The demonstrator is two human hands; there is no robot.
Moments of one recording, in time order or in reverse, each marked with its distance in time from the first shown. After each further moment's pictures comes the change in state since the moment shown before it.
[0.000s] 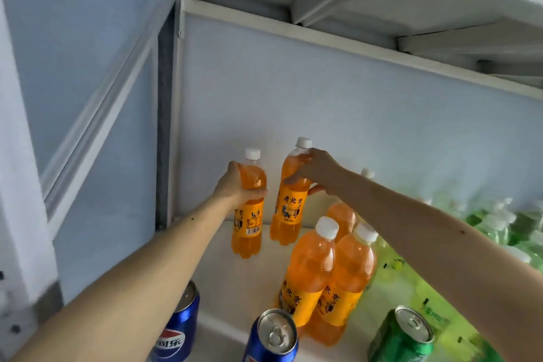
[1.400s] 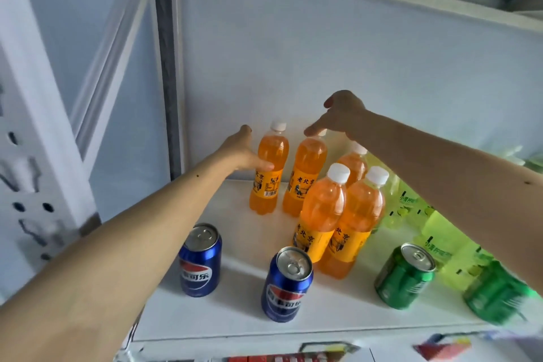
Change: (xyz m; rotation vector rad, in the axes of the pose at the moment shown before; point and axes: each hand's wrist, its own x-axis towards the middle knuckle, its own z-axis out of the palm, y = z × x) left_hand -0.026 0.004 -0.016 0.438 -0.134 0.028; right_hand -0.056 -0.029 -0.008 -0.321 0.222 -0.001
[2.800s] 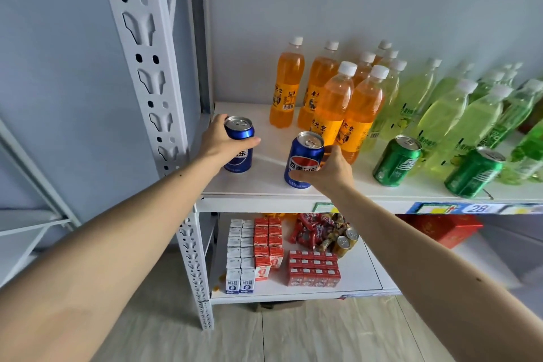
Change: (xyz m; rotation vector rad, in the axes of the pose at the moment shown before) left_hand -0.186 -0.099 0.041 -0.418 0.192 -0.175; right_hand -0.228 0.110 0.151 0.207 0.010 0.137
